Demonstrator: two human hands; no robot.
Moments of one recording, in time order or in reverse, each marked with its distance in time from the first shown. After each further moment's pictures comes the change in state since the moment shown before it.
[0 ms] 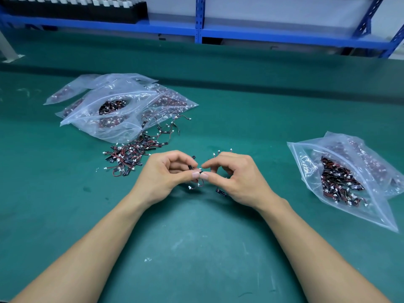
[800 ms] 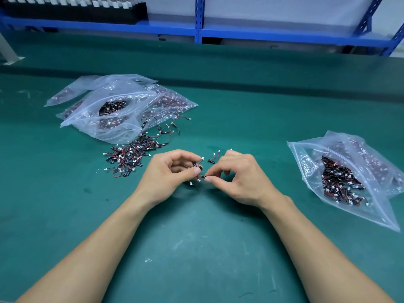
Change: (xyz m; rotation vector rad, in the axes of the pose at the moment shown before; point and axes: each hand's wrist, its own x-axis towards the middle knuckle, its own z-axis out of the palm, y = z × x) left_hand 0.002 0.000 0.003 0.028 0.014 0.044; right_hand 0.000 0.006 -0.007 -0.079 -0.049 -0.128
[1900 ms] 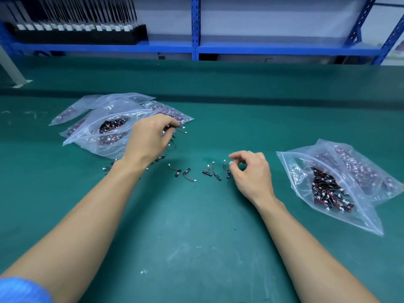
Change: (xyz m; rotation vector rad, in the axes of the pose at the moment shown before) left_hand 0.088 0.038 -0.040 0.997 0.284 0.457; right_hand -0.002 0.040 -0.003 -0.085 0.362 0.588
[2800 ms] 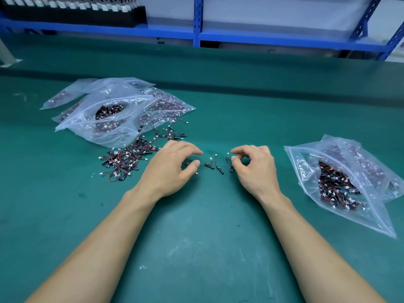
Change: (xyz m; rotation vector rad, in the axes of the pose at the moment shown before) left_hand -0.070 0.026 0.032 -0.154 -0.272 0.005; right_hand 0.001 0.002 0.002 -0.060 -0.030 -0.020
